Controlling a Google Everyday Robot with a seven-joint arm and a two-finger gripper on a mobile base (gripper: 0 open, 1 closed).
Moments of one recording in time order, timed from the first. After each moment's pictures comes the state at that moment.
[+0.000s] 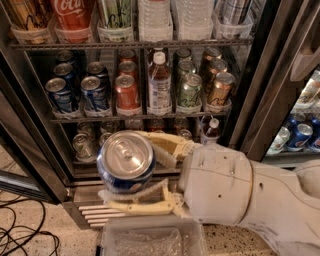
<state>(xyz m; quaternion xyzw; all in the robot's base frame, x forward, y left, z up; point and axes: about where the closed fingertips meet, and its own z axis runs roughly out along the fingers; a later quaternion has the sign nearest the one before) 0.317 0.030 0.991 -0.48 0.47 0.34 0.66</state>
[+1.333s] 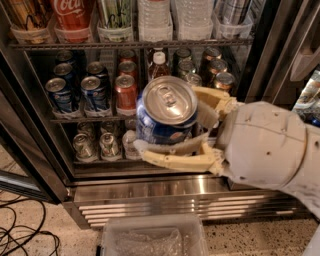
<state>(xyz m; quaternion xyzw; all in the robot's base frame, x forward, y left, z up) 0.343 -0.017 1.045 -0.46 0.47 0.29 0.70</state>
